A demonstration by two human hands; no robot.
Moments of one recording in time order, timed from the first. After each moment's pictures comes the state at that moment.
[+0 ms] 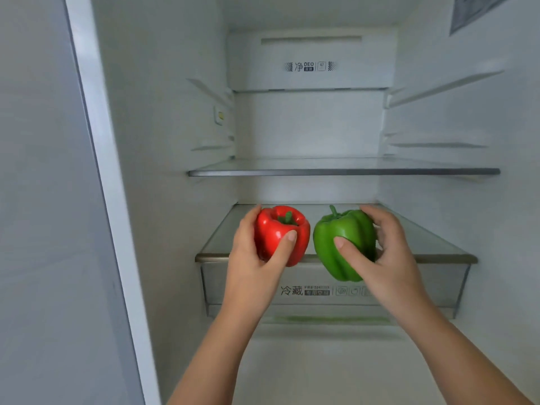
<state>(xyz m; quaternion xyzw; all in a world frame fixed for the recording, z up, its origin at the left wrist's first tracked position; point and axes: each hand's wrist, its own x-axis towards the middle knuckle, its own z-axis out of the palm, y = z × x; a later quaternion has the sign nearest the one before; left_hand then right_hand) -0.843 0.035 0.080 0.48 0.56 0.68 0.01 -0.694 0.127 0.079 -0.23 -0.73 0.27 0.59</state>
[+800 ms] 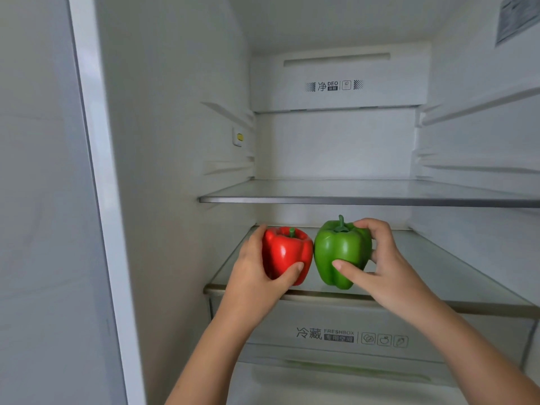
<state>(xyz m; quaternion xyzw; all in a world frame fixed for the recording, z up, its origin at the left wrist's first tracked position) -0.889 0.066 0.089 0.50 0.66 0.56 -0.06 -0.724 0.186 0.098 -0.18 -0.83 0.27 0.44</state>
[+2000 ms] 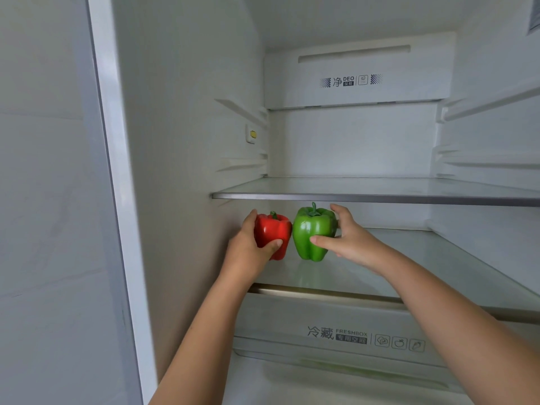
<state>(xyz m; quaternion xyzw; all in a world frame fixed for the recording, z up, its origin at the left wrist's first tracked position) -0.927 0.081 0.113 0.43 0.73 0.53 -0.01 -0.794 0.216 0.131 -0.25 -0.85 0.36 0.29</state>
